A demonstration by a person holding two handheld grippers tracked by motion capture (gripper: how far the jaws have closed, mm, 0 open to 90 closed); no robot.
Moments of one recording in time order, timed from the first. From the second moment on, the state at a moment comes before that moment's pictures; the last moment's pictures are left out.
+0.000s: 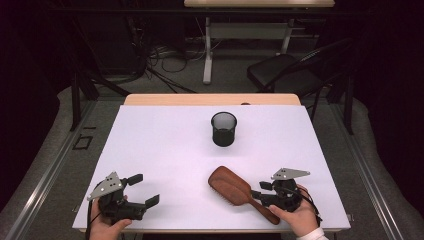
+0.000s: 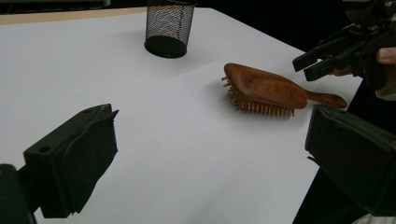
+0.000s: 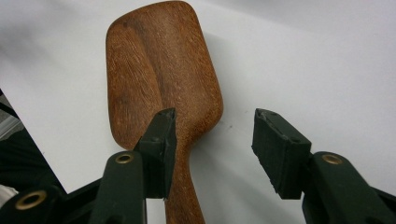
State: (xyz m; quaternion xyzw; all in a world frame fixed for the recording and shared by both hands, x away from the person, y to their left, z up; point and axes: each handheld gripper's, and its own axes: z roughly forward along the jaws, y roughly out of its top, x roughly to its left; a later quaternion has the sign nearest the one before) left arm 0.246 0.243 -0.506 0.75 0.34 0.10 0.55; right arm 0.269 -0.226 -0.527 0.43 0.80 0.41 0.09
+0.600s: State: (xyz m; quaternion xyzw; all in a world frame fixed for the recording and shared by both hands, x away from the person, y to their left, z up) left arm 0.246 0.243 -0.506 0.75 0.35 0.10 0.55; right arm 0.269 -0.217 -0.519 0.40 0.83 0.37 0.11
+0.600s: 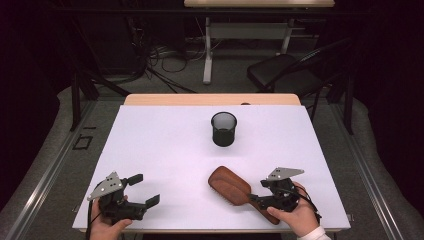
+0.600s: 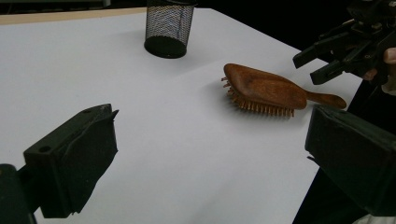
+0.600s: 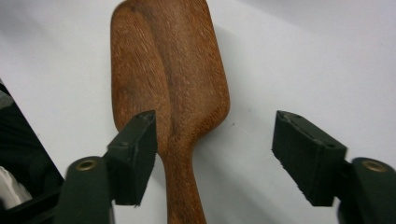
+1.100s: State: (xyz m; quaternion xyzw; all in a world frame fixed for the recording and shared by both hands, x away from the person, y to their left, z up) left arm 0.246 0.243 -0.506 0.75 0.34 0.10 0.55; right arm 0.270 -0.198 -0.517 0.35 0.88 0.31 0.11
